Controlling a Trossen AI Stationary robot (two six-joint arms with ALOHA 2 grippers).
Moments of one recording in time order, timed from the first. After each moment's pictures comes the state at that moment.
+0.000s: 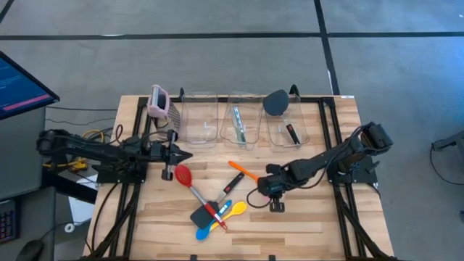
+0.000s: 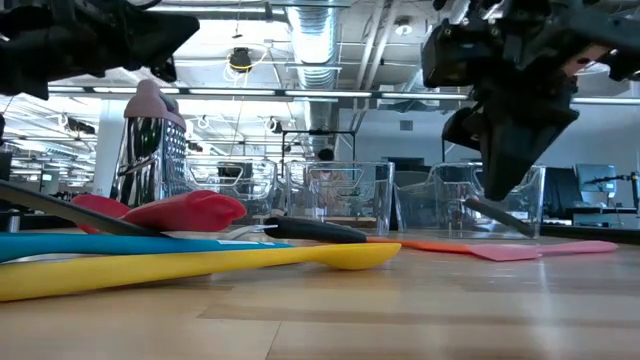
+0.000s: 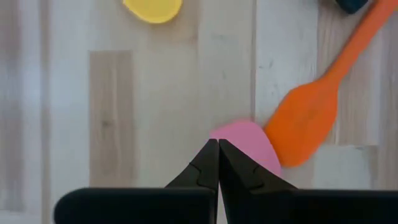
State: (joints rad) left arm -0.02 0.77 0.06 0.94 0.04 0.12; right arm 0.36 1.65 0.99 -0.55 0.02 0.35
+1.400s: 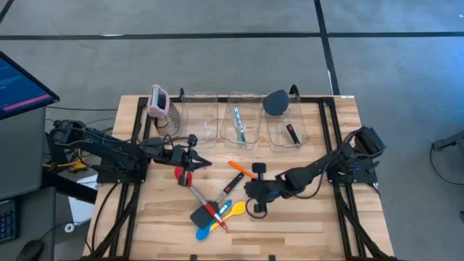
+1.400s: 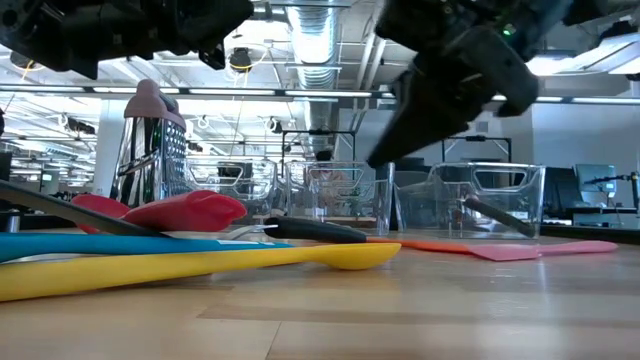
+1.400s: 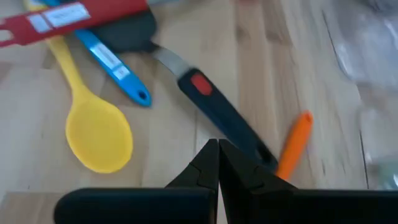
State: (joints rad) left arm -0.08 1.15 0.32 0.95 0.08 0.13; right arm 0.40 1.74 0.99 -0.12 0.42 0.11
